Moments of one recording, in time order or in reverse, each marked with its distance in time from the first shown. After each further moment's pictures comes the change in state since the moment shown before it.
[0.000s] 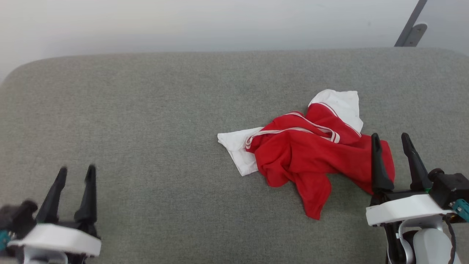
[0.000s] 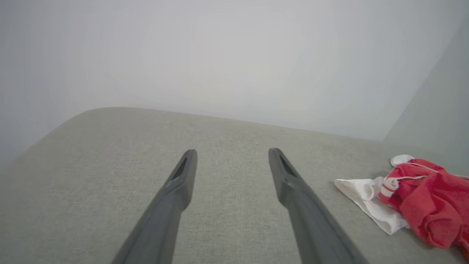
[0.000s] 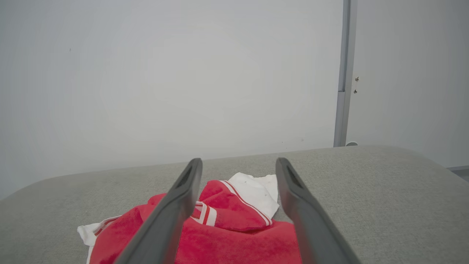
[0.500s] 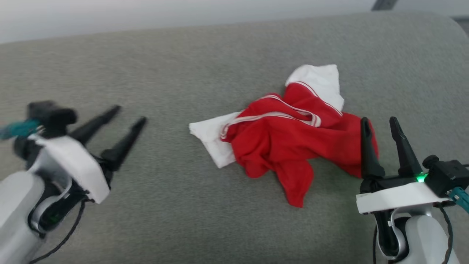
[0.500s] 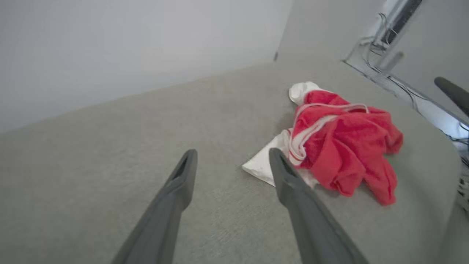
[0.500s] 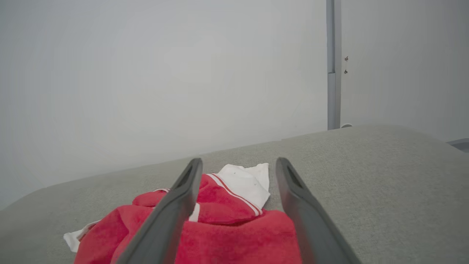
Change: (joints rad) left arm -0.531 0.450 -0.648 -0.067 -0.434 0.000 0.274; right arm -0.051 0.000 0.068 -0.021 0.095 0.000 0.000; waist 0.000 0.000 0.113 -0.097
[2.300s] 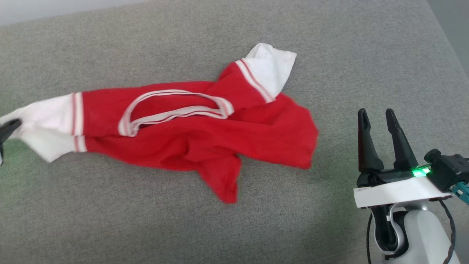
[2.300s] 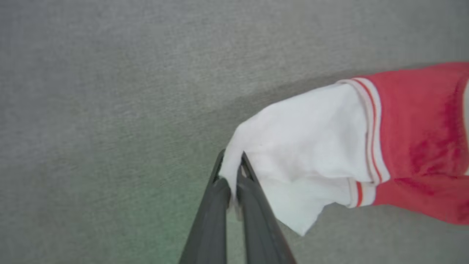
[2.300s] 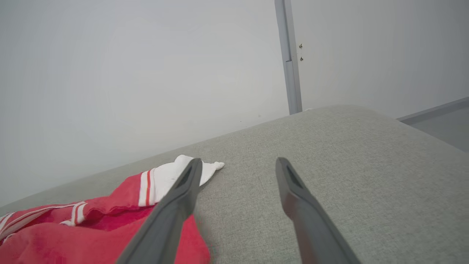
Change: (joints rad) left arm -0.411 0.232 -0.428 0.468 -0.463 0.000 0.274; right arm -0.025 -0.001 0.033 -0.018 0.095 0.000 0.000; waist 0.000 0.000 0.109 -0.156
